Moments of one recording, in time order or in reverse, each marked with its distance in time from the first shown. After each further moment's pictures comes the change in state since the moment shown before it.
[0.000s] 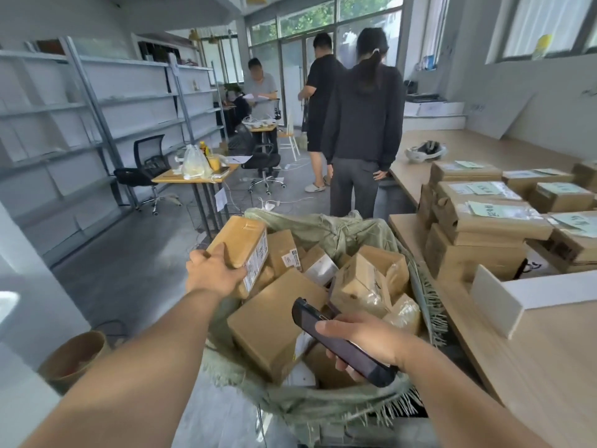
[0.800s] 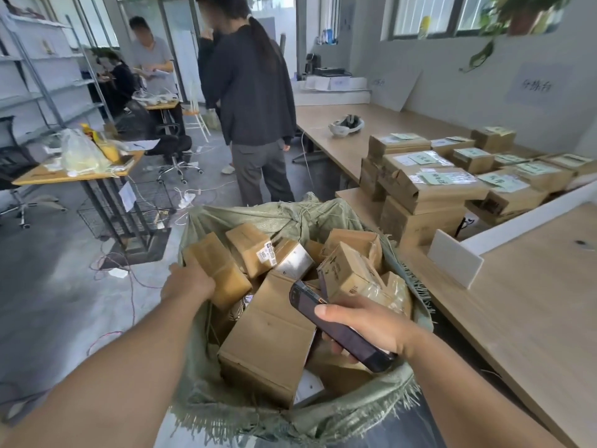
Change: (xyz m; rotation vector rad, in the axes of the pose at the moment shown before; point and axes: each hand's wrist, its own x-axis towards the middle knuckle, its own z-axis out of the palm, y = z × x) left_hand 0.130 -0.021 0.066 0.186 -0.294 0.043; right_hand 0.049 -0.023 0.030 0.117 0.330 0.030
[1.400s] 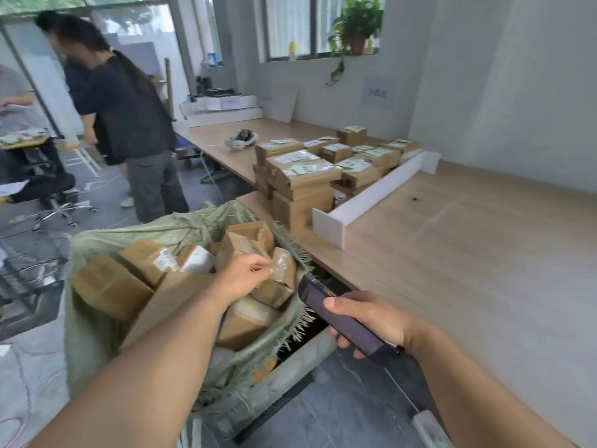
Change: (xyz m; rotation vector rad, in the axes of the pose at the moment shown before) left_hand -0.212 0.142 0.053 -0.447 -0.427 0.859; right_hand -0.221 0.067 -0.028 0.123 0.375 0.061
